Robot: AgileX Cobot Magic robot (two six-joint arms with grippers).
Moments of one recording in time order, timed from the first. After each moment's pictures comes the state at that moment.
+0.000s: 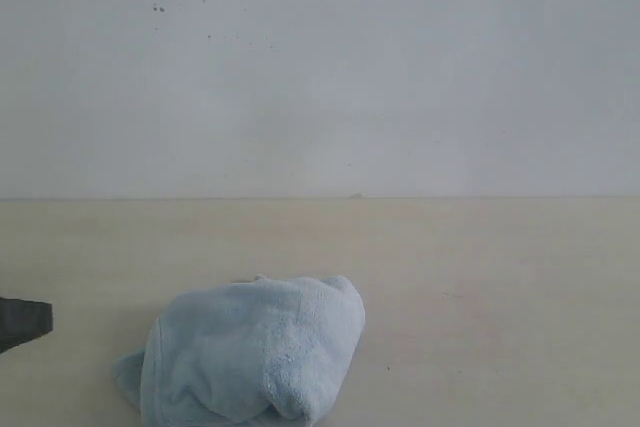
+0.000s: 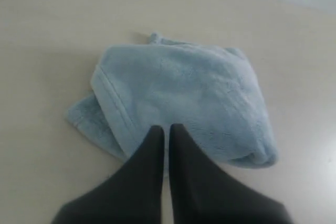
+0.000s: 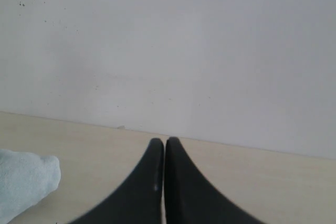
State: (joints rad) left arm 0.02 1.09 -0.41 -1.49 0.48 1.28; right arm 0.21 0.00 0.00 -0.06 -0.02 0.00
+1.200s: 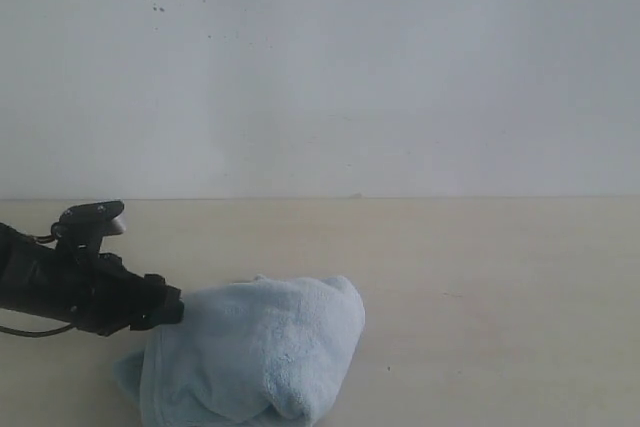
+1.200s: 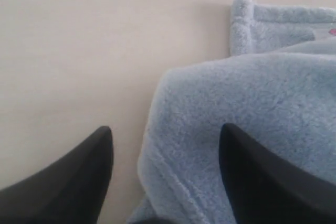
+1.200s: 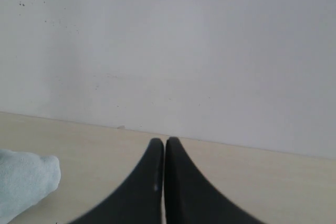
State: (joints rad) left arm -0.12 1.96 -0.98 -1.50 0.34 1.47; right arm 0.21 0.00 0.00 -0.06 -0.02 0.00
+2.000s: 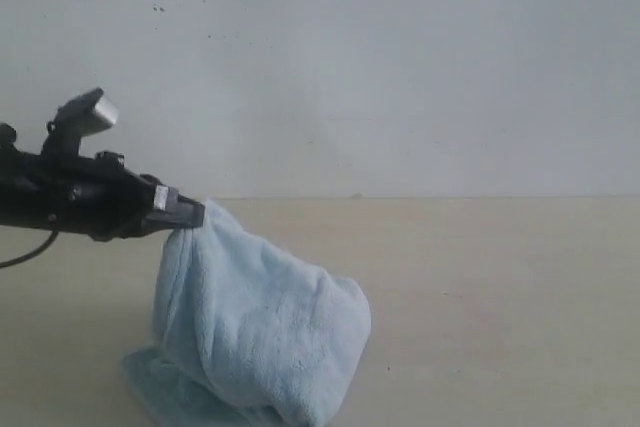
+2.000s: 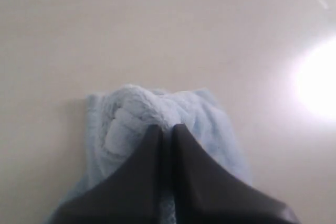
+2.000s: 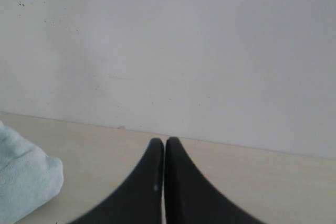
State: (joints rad) left arm -0.13 1.68 -1.02 -1.42 0.68 1.39; right arm 0.21 0.00 0.00 -0.06 -0.02 0.00
